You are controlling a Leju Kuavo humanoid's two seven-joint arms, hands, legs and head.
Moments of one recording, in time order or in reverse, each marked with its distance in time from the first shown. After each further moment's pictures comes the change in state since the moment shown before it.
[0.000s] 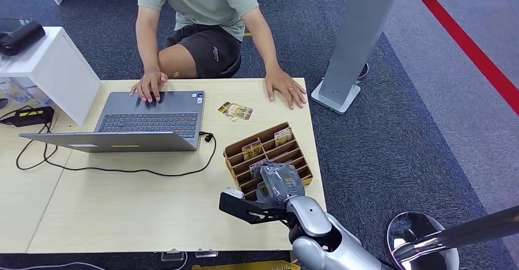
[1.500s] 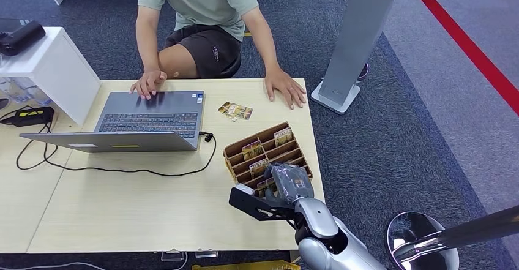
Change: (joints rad) left arm 0.000 0.000 0.000 0.000 -0.011 -0.021 0.000; right arm 0.052 -0.005 -0.068 -0.007 0.020 -0.012 0.022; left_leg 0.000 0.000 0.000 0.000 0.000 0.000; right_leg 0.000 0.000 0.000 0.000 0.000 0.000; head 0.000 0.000
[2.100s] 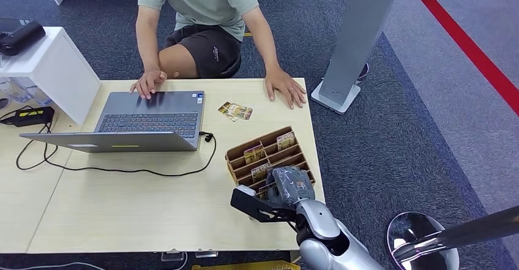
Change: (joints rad) left arm 0.000 0.000 0.000 0.000 -0.008 -0.001 0.000; right arm 0.019 0.000 -0.019 0.000 -0.005 0.002 -0.003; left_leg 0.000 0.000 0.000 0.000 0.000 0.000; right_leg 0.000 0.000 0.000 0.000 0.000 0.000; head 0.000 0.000
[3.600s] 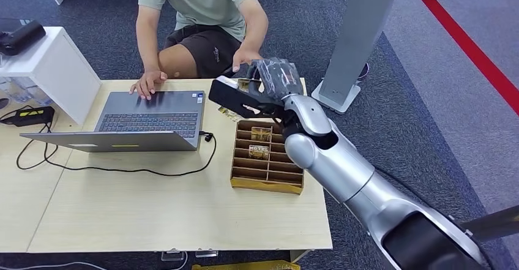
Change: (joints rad) left arm -0.003 0.004 -0.014 0.000 -0.068 -0.022 -0.003; right arm -0.628 0.136 0.044 0.347 -0.185 -0.127 -0.151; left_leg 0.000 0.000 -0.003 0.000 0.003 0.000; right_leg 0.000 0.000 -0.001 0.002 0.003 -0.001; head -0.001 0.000
